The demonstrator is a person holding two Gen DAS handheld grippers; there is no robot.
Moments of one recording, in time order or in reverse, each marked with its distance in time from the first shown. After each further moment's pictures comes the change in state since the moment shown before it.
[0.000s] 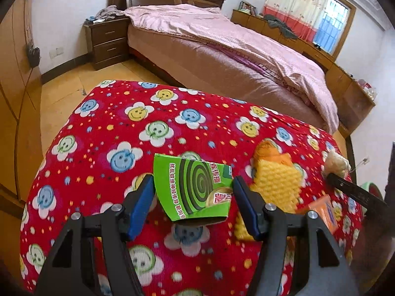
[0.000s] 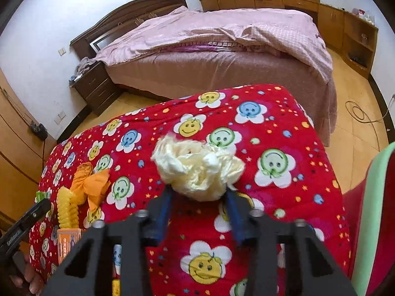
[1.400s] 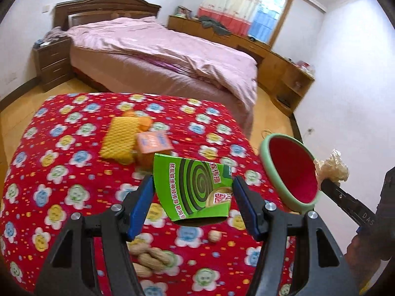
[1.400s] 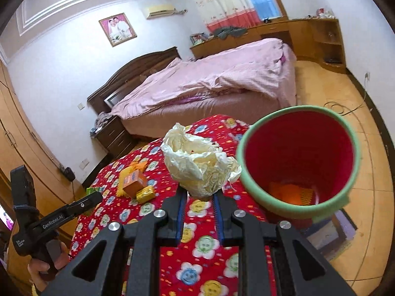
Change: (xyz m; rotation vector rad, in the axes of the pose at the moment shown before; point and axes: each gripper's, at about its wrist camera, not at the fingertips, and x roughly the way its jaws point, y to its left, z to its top) left arm -0.136 -0.134 -0.089 0.183 -0.028 -0.301; right arm -0.252 -0.083 -0.148 0.155 -0.309 0.089
